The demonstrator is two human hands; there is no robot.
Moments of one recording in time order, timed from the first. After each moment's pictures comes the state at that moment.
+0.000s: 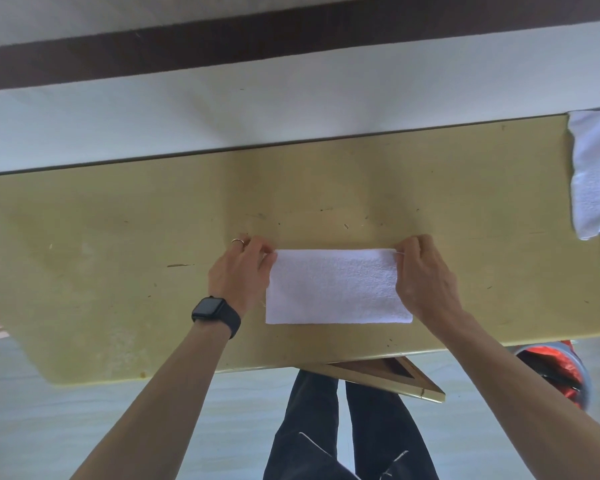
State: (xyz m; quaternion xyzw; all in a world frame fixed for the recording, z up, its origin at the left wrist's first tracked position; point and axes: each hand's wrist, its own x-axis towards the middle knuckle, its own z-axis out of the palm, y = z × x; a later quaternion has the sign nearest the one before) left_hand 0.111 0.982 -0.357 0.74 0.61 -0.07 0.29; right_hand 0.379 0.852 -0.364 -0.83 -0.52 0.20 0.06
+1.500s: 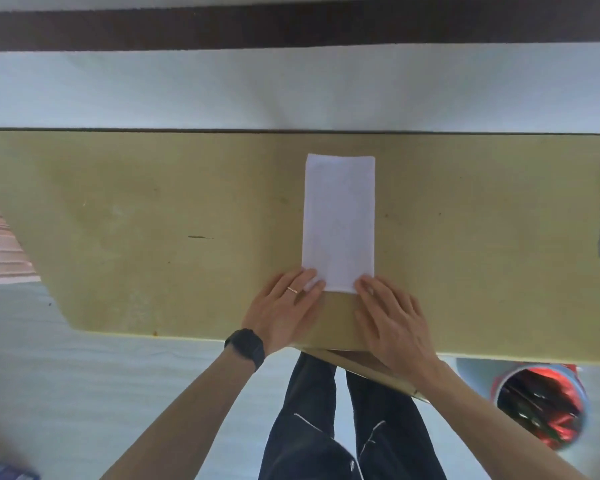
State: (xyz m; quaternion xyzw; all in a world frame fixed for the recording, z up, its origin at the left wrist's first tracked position) left_hand 0.099 0.895 -0.386 0.92 0.37 0.06 0.11; right_hand 0.323 0.801 -0.379 -0.70 -0.70 0.12 0.13
